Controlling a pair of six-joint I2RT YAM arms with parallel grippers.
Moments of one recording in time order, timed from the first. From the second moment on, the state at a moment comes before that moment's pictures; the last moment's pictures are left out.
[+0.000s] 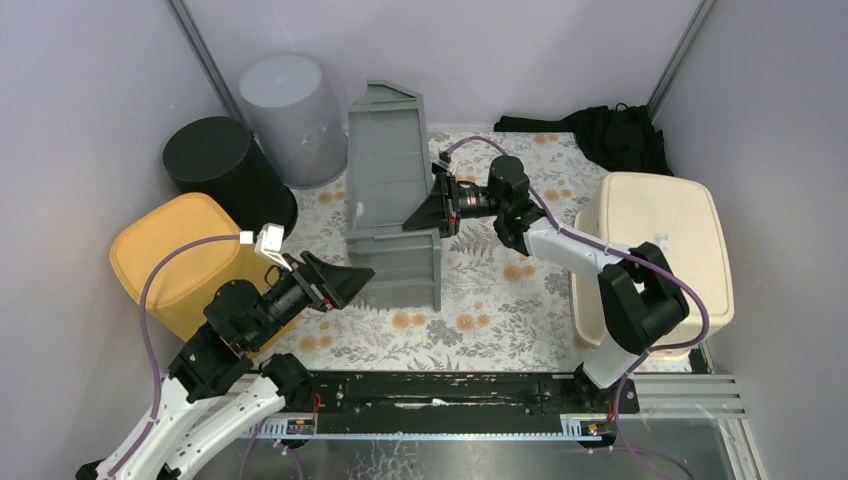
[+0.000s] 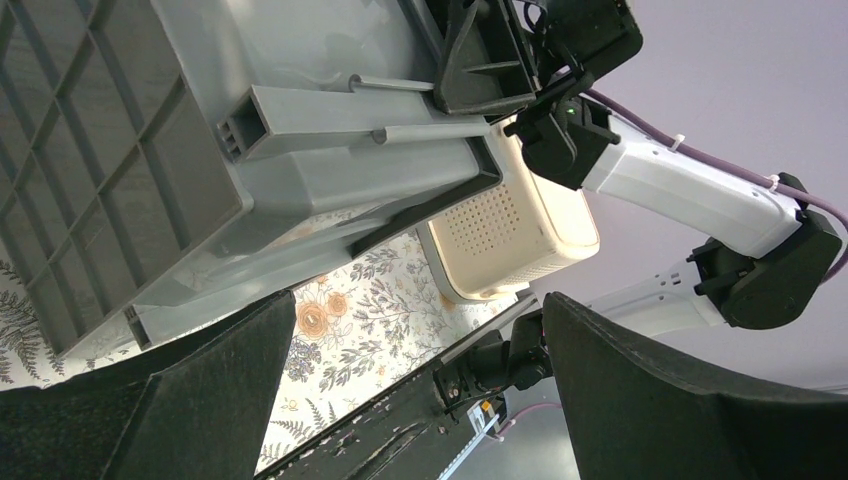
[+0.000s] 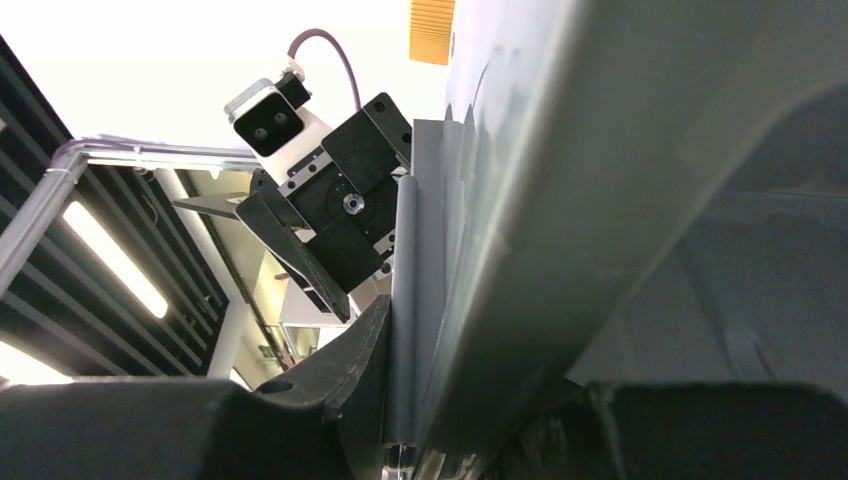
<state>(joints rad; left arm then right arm) -0.72 0.34 0.74 -0.48 -0.02 -0.83 0.59 1.65 1.09 0.56 -1.09 1.47</state>
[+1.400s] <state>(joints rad) -0.72 0.30 0.84 -0.58 -0.06 -0.81 0.59 1.99 1.13 1.38 -0.85 1.84</state>
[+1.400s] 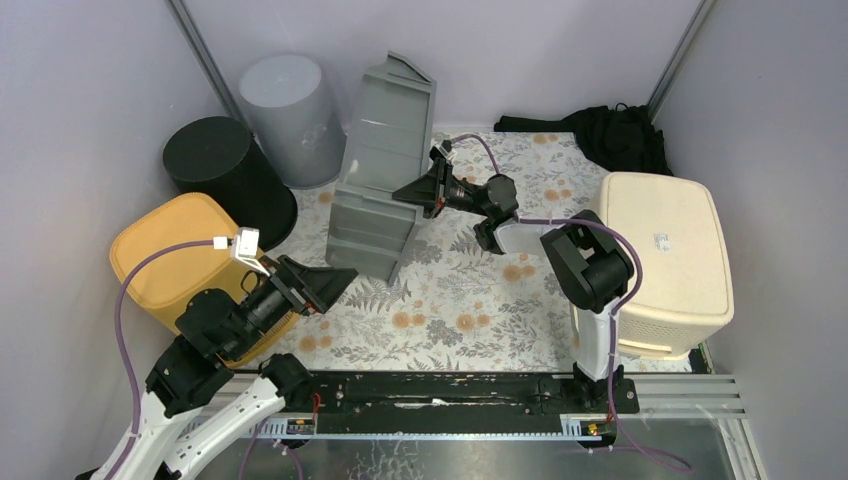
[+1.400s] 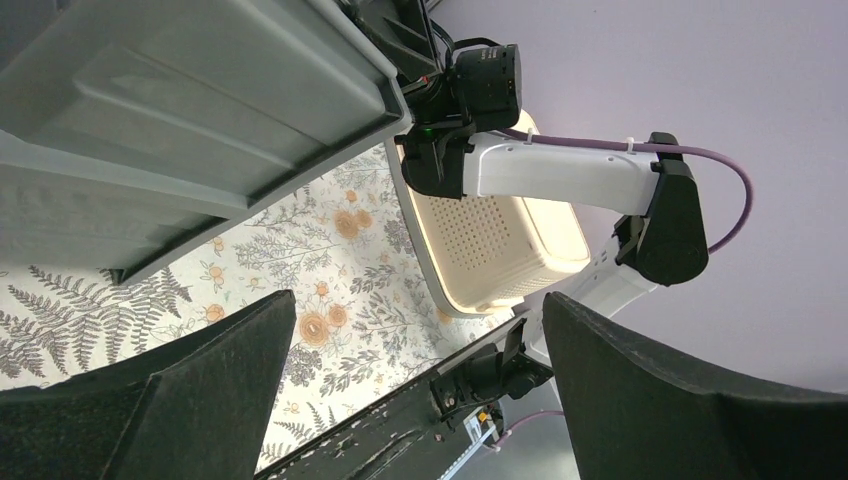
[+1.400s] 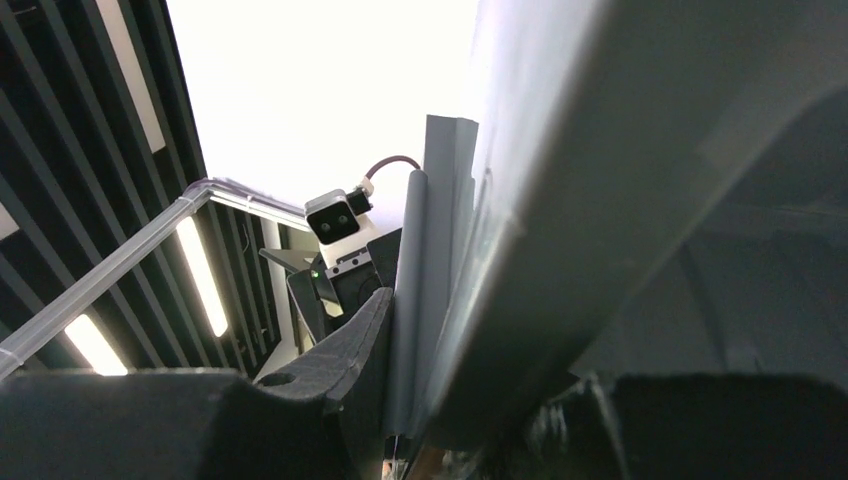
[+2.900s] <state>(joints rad) -0.72 0.33 0.84 -0.59 -0.07 -0.81 0.54 1.97 0.95 1.53 -0.77 1.83</state>
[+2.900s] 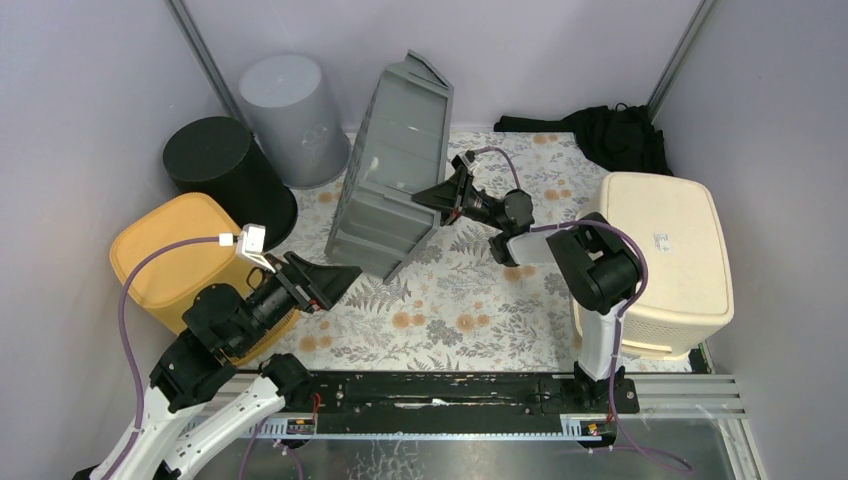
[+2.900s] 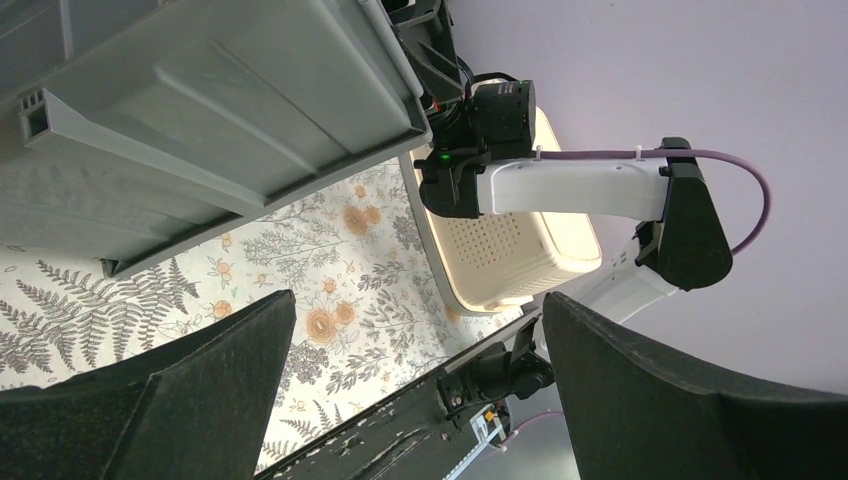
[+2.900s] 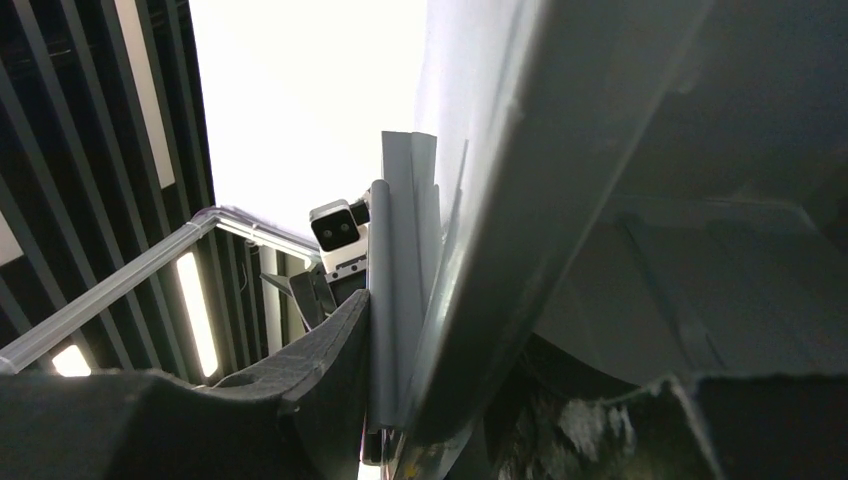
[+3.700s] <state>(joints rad) -0.72 0.33 0.84 -0.58 -0.07 -0.81 0.51 1.97 0.85 1.53 -0.79 1.77</state>
